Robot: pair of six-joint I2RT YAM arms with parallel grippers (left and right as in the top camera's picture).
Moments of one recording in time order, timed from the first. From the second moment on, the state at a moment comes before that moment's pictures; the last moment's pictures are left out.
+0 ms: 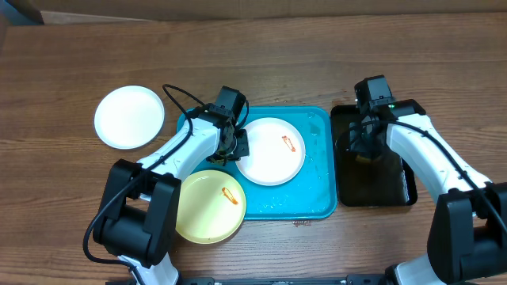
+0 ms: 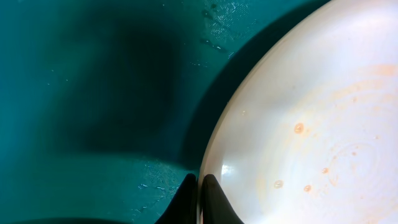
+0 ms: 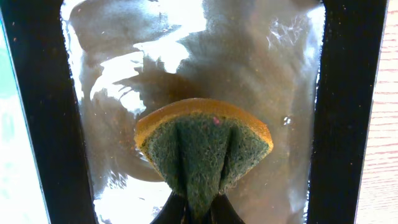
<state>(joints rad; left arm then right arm) -0.38 1.86 1.17 -0.71 0.07 -0.51 0.19 1.70 1.15 -0.84 0.19 0.18</state>
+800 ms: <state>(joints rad) -0.38 1.86 1.17 -0.71 0.09 -0.52 0.57 1.75 1.30 -0.72 0.15 0.13</state>
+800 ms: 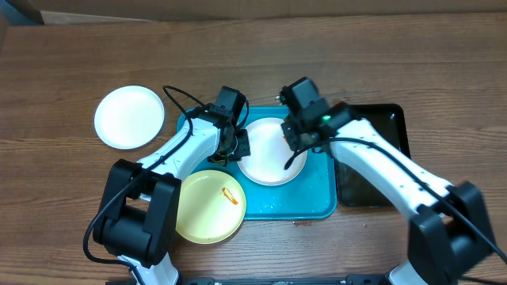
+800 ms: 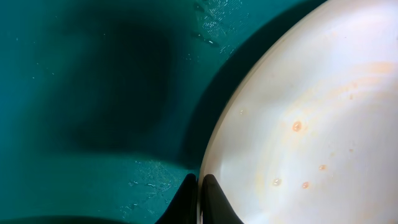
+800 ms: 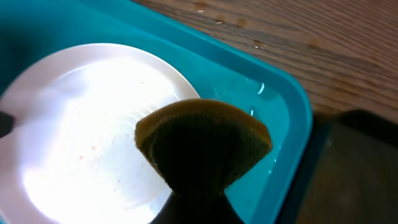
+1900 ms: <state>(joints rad) -0.38 1.86 1.17 -0.71 0.10 -0.52 0.61 2.03 1.33 -0.61 0.28 0.12</state>
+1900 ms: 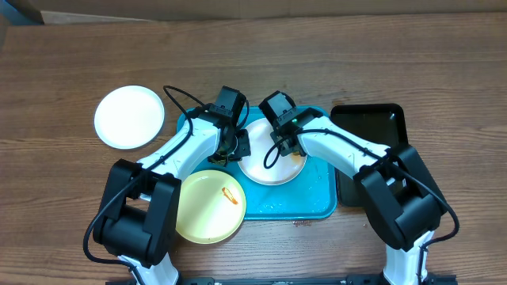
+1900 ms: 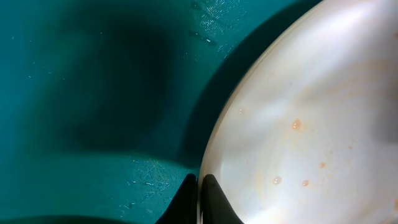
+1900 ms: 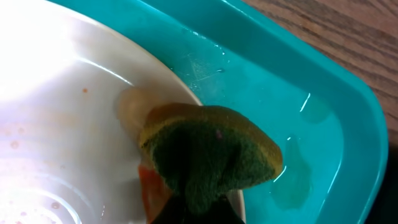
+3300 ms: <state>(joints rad) -0.38 1.86 1.17 -0.71 0.10 -0.52 0.34 1.85 1.37 -0.85 -0.35 0.04</state>
